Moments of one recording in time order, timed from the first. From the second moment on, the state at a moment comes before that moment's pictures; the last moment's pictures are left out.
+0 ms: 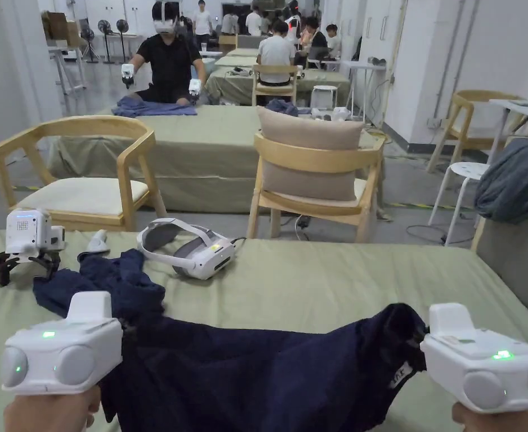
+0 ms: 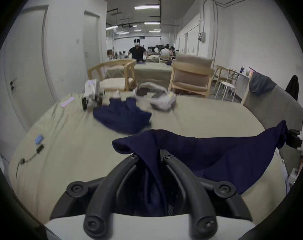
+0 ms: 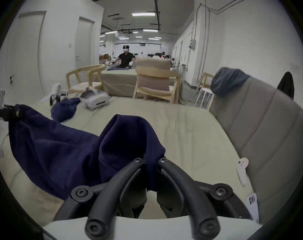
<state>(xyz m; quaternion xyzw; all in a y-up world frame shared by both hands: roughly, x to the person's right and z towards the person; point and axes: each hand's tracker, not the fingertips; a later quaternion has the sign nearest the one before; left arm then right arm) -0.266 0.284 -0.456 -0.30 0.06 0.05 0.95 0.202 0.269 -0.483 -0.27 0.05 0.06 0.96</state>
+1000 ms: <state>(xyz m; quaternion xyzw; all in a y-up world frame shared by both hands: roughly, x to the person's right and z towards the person) -0.276 0.266 -0.208 -0.28 0.09 0.07 0.95 0.264 0.229 -0.205 -0.25 -0.04 0.08 0.96</state>
